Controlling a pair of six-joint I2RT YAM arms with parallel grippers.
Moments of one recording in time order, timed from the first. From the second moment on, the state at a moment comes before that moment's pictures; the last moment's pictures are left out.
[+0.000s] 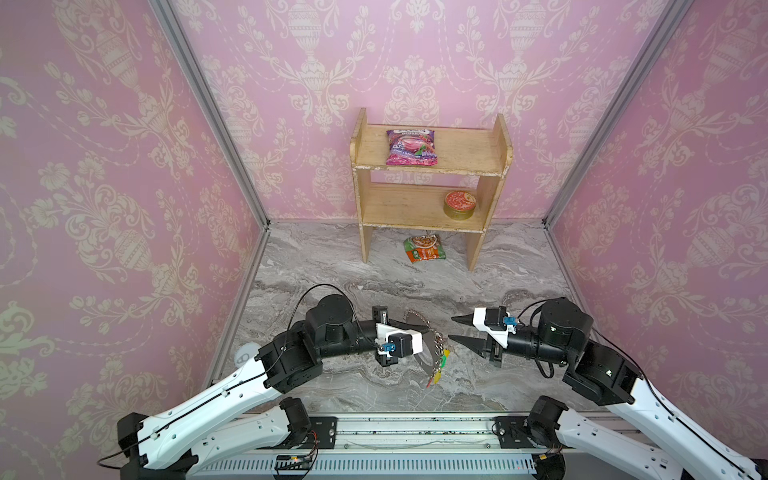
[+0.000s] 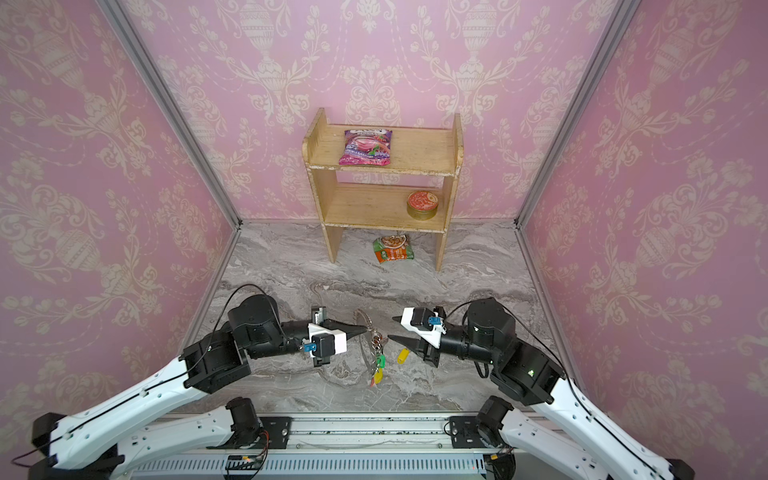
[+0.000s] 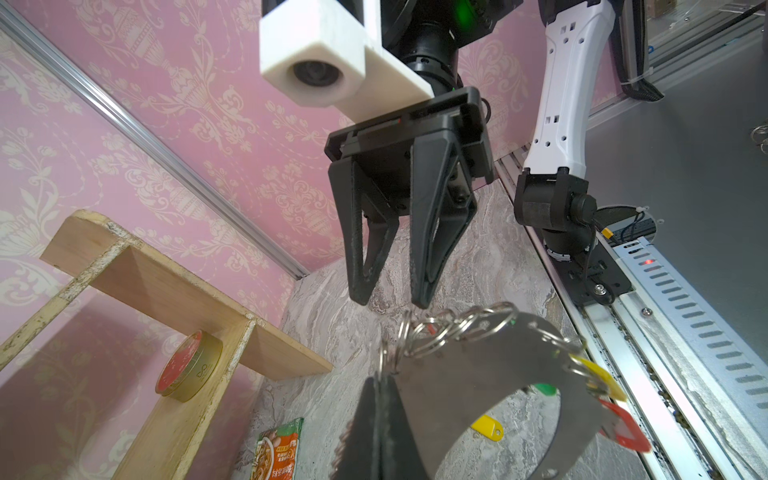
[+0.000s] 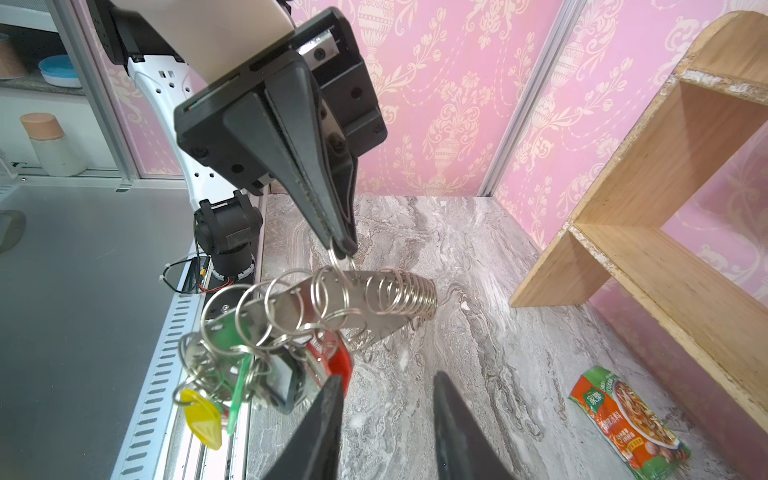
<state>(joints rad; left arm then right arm) -0.99 0.87 0.94 -0.25 0.36 0.67 0.78 0.67 0.86 -0.42 -0.42 -0.31</state>
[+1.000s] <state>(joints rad) -0.99 0.98 1.08 -0.52 0.25 0.60 0.78 0.70 0.86 -0.39 -0.36 -0.12</state>
